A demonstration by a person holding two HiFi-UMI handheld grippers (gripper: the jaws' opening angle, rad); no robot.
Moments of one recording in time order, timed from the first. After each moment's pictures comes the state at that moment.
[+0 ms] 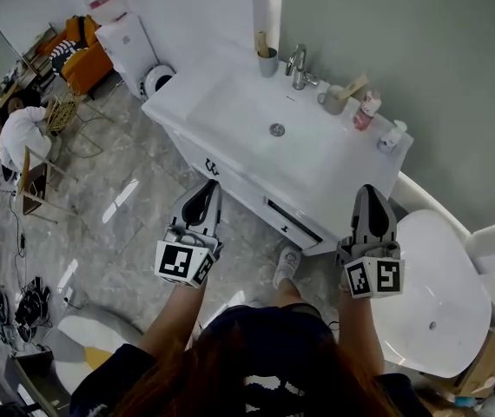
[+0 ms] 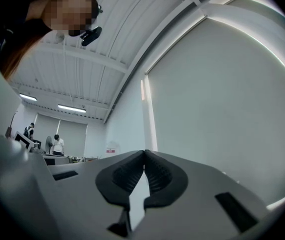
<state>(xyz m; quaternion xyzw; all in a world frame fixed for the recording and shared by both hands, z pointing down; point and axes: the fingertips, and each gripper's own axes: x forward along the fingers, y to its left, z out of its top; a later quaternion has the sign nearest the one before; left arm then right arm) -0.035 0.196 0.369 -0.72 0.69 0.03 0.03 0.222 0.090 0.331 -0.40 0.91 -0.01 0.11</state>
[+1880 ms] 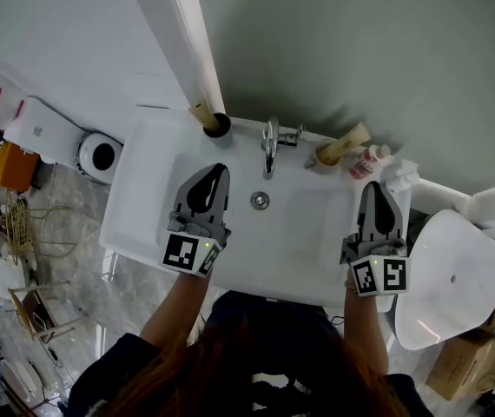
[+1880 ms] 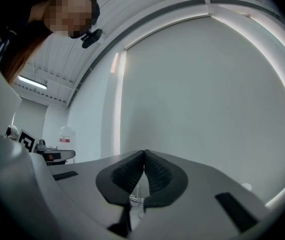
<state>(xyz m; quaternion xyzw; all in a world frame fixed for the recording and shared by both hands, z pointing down) -0.170 -0.260 0.373 -0.85 0.52 0.04 0.01 0.098 -0.243 0.353 -0.58 0.81 -0.02 0.07</state>
